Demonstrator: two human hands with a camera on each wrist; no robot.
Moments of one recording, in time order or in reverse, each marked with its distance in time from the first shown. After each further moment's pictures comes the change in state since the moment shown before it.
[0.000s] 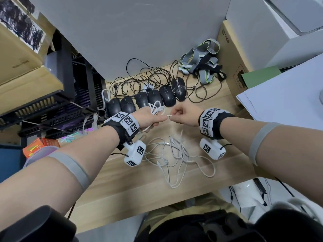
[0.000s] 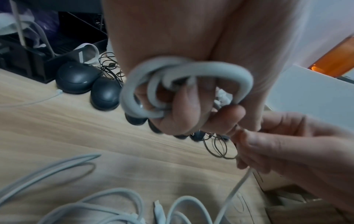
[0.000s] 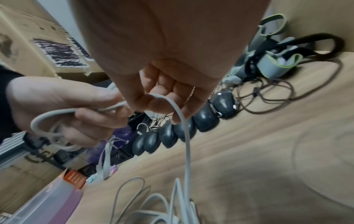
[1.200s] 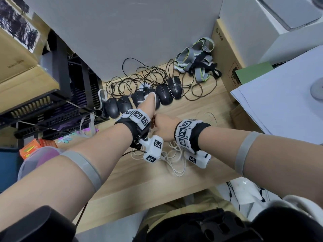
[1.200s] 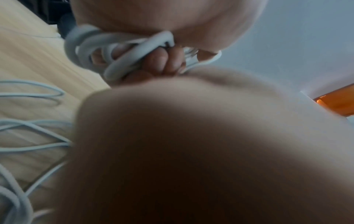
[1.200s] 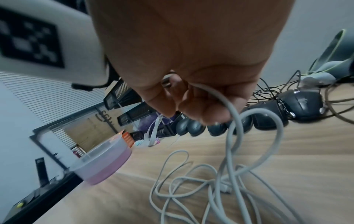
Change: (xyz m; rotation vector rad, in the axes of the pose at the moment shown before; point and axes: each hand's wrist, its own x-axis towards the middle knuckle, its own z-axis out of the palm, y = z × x) left_hand -0.005 0.035 0.027 -0.474 0.410 -0.246; right_hand -0.013 -0.048 0.055 -0.354 -0.148 -0.013
